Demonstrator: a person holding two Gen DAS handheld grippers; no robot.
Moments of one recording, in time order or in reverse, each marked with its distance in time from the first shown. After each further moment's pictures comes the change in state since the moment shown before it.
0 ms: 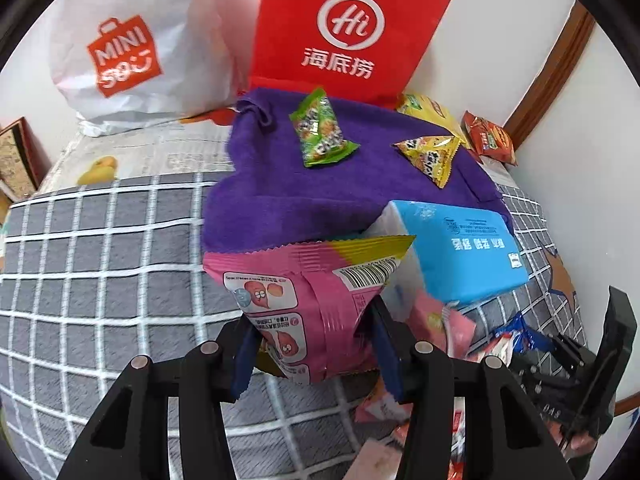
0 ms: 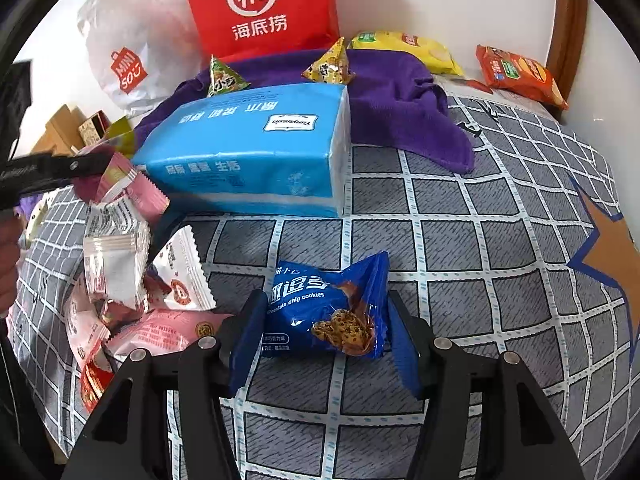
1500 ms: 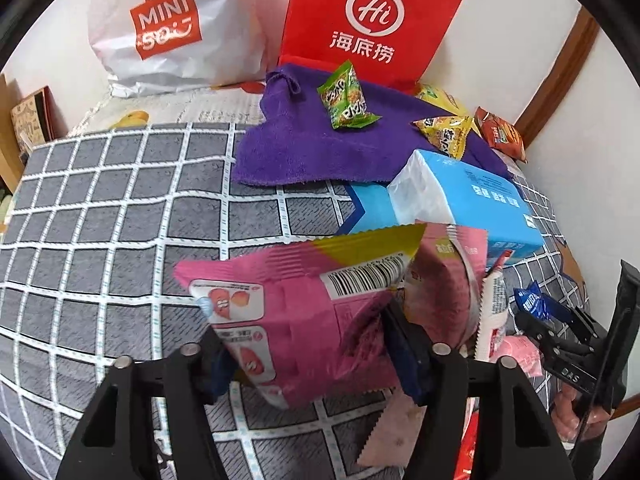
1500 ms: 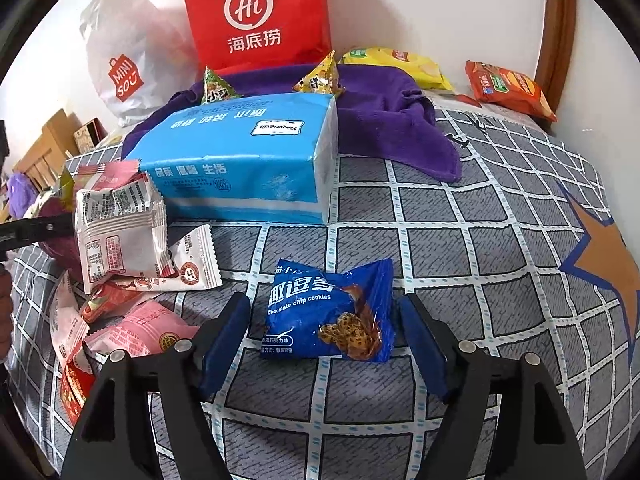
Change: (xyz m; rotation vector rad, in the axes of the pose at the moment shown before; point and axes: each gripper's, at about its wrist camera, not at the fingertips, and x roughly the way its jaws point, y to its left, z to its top) left arm 0.001 0.011 -0.048 -0.041 -0.025 0.022; right arm 0.002 -0.001 -0.006 -0.024 -0.066 -0.045
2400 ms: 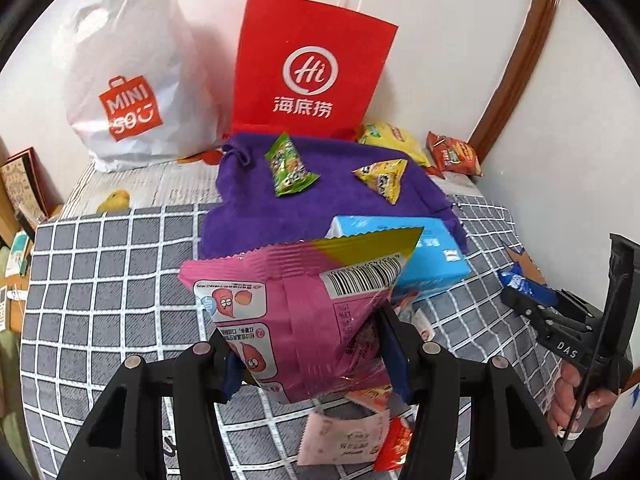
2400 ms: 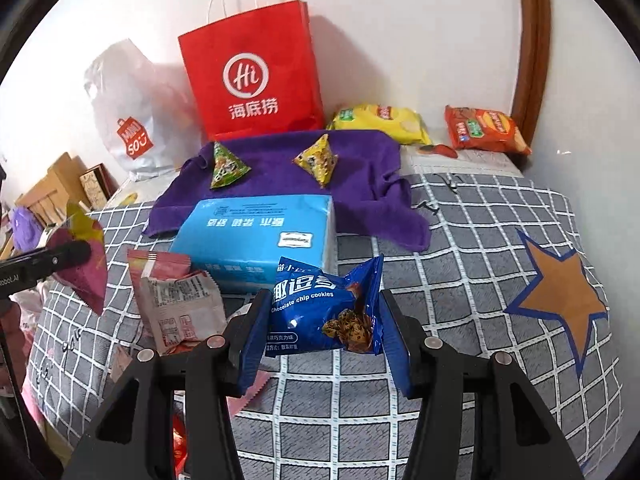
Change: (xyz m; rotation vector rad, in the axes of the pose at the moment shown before) left arm -0.065 -0.044 0.033 0.097 -0.089 -0.062; right arm -0.076 0.004 0.045 0.063 -0.081 0.003
